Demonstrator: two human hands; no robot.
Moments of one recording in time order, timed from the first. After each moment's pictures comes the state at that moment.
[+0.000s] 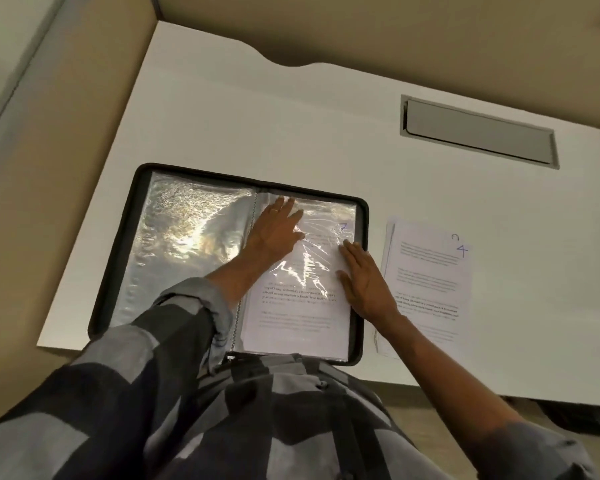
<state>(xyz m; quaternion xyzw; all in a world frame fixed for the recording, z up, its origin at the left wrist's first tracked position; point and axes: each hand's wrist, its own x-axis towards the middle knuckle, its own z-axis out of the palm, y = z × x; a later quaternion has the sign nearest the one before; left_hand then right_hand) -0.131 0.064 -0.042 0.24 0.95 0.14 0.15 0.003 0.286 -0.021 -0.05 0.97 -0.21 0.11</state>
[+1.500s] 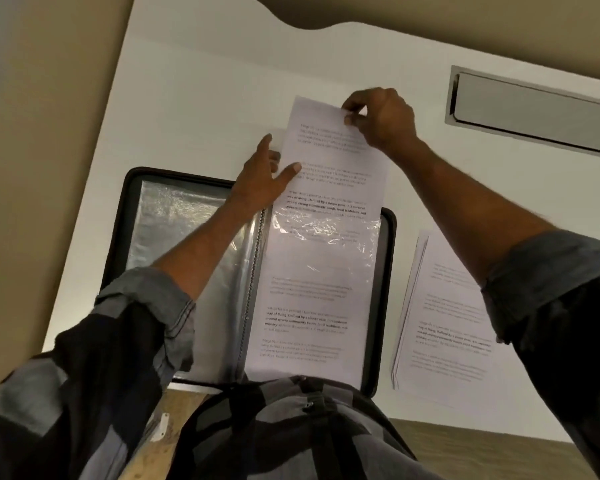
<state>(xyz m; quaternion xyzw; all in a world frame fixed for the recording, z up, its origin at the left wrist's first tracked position) -0.258 0.038 -0.015 -0.02 0.85 0.47 0.21 -0.336 0.281 0.041 0.00 0.98 -0.18 0.09</state>
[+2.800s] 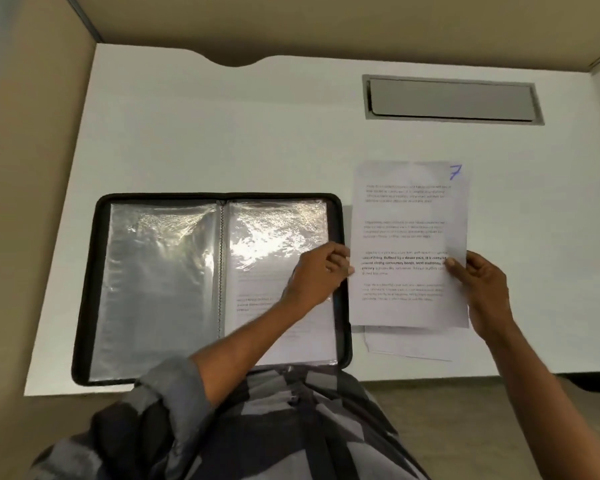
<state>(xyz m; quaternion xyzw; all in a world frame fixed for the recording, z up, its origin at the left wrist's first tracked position) -0.042 0.173 0.025 0.07 0.76 0.58 0.29 0.056 0.452 0.063 0.39 0.73 -0.57 -0.02</state>
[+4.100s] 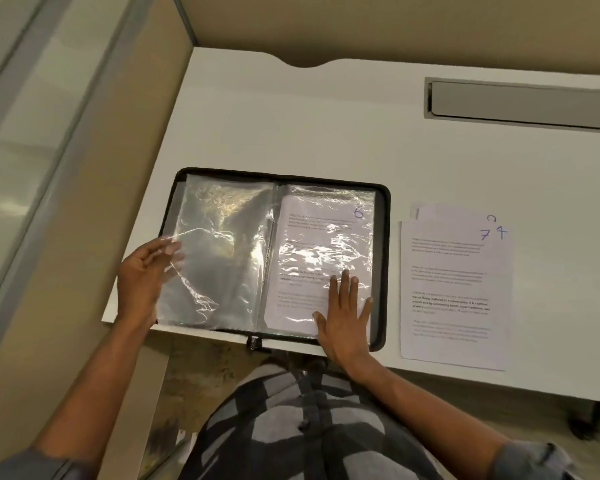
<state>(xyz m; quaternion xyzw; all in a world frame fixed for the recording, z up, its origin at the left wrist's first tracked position) 0.004 -0.138 0.064 -0.27 0.71 0.65 0.00 0.106 0.190 -0.047 0.04 0.97 -0.20 0.17</state>
